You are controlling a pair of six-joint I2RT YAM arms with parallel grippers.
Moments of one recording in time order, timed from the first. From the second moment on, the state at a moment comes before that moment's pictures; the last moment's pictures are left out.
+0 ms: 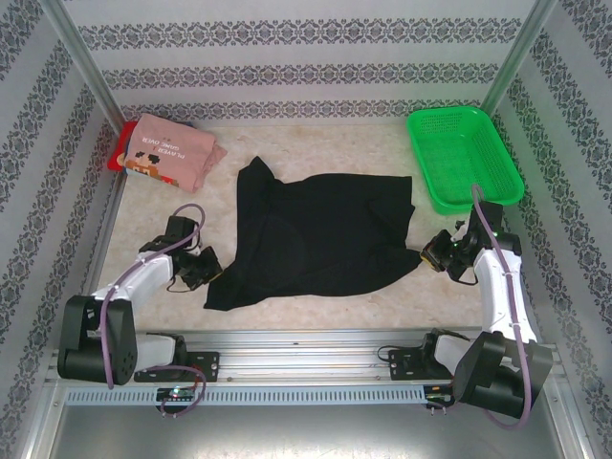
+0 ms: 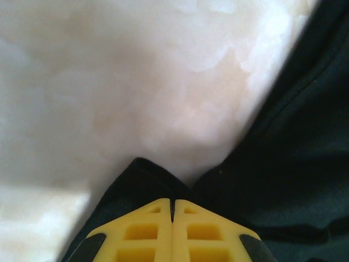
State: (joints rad) left arm -0.03 1.25 0.60 -0.59 0.33 -0.68; right arm -0.31 1.09 0.83 -0.99 -0.45 0.53
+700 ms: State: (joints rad) left arm 0.03 1.08 0.94 -0.74 0.31 -0.58; right arm -0.31 1.11 0.85 -0.93 -0.48 0.56
